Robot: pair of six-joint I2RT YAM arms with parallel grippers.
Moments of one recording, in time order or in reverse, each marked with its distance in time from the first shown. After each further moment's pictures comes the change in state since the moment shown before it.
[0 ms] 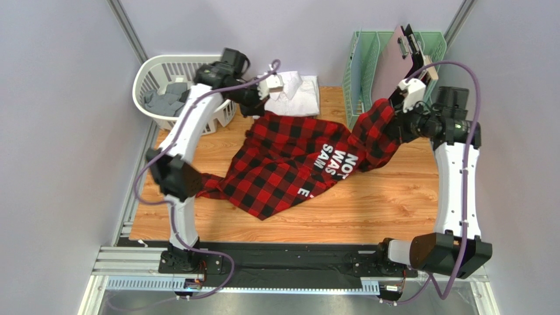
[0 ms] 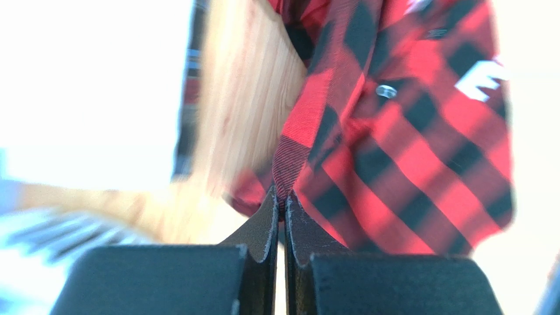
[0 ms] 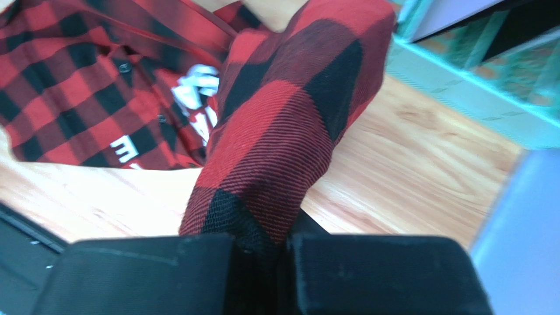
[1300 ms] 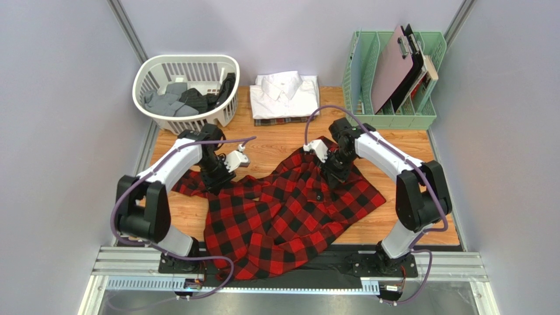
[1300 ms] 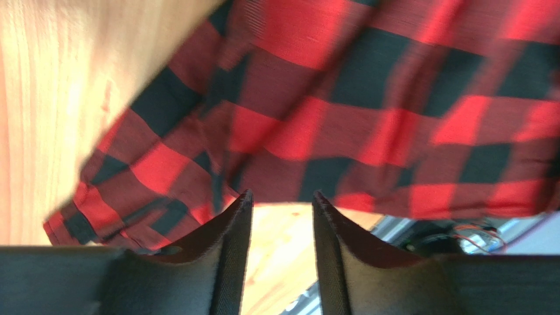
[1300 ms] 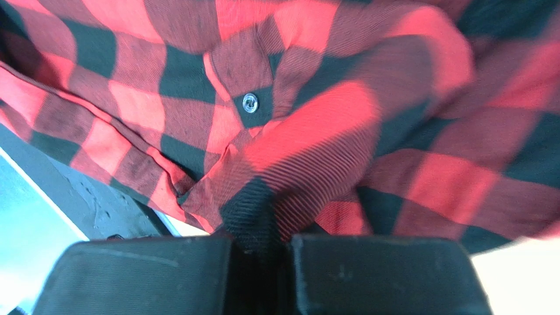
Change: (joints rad) left arm 0.150 -0.593 -1.164 0.087 -0.322 -0.014; right arm 0.575 0.371 -0.233 -0.035 0.150 -0.192
